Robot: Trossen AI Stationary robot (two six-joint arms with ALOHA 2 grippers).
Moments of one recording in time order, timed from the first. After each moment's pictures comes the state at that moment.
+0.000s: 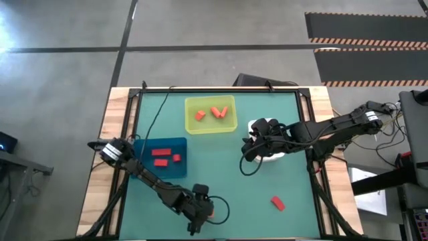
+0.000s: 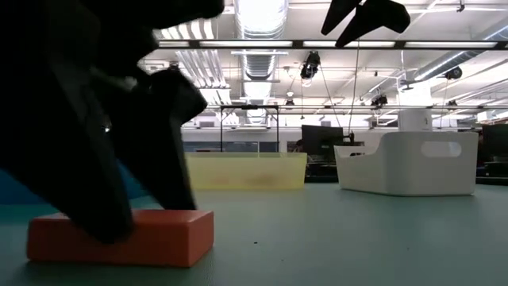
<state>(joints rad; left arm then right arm) -0.62 2.00 1.28 -0.25 -0.20 -0.41 0.25 1.39 1.30 -0.88 0.55 0.92</state>
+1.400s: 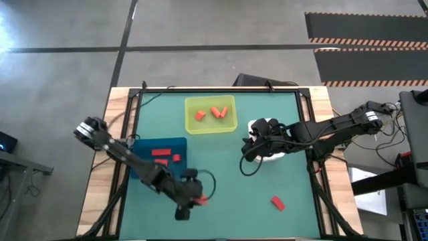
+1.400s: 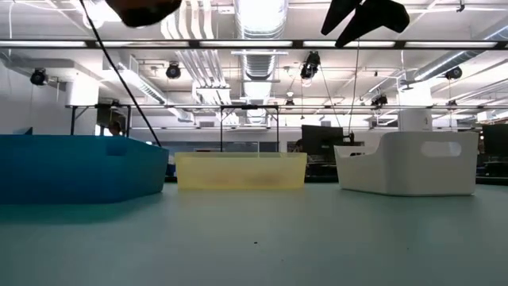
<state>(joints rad) -0.56 1.60 1.23 -0.46 -0.14 -0.48 0.25 1.39 1.30 -0.88 0.55 0.90</state>
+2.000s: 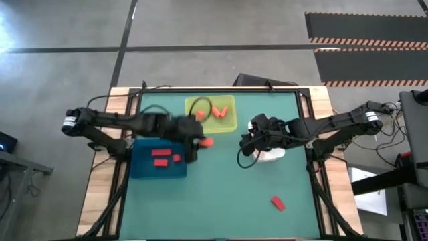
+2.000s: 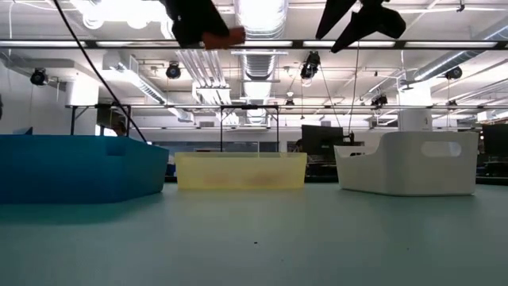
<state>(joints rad) -0.06 1.36 1.23 -0.57 -0.07 -0.17 0.19 1.39 1.30 -0.87 0.52 0.96</state>
